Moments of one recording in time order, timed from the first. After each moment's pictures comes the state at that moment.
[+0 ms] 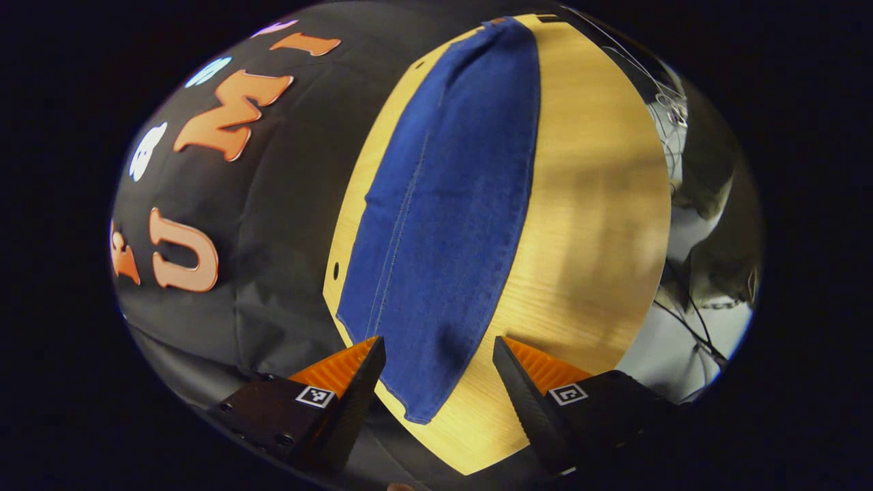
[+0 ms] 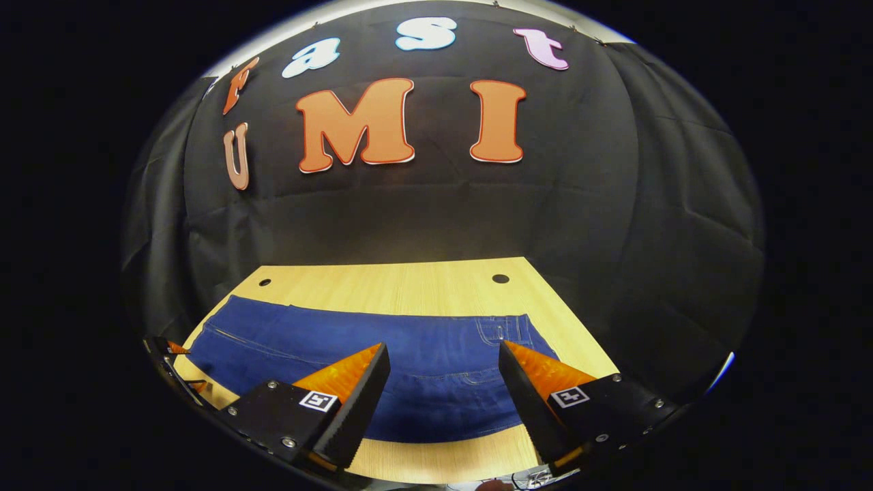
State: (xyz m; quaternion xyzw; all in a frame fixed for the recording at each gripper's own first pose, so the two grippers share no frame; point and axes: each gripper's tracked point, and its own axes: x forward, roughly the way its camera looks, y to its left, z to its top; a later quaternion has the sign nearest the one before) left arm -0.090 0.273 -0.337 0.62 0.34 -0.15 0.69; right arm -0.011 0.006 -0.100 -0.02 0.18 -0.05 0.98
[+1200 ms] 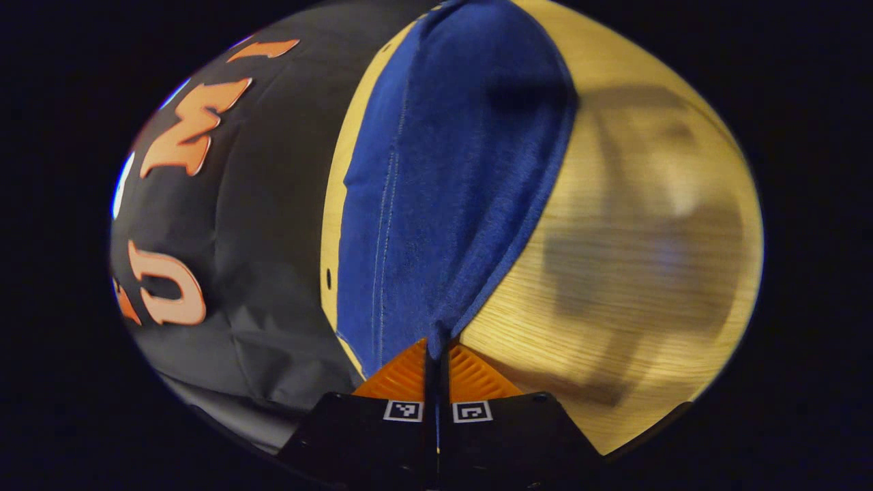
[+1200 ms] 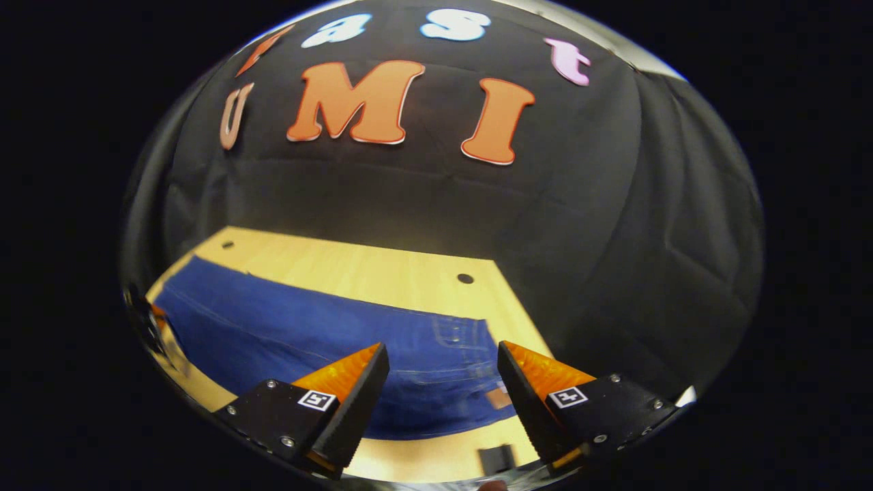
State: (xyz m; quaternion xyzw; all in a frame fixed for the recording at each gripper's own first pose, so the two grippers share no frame) left arm -0.003 0.321 -0.377 0.64 0.35 -0.16 0.67; right arm -0.003 -0.052 -0.095 -0.21 0.19 -0.11 0.95
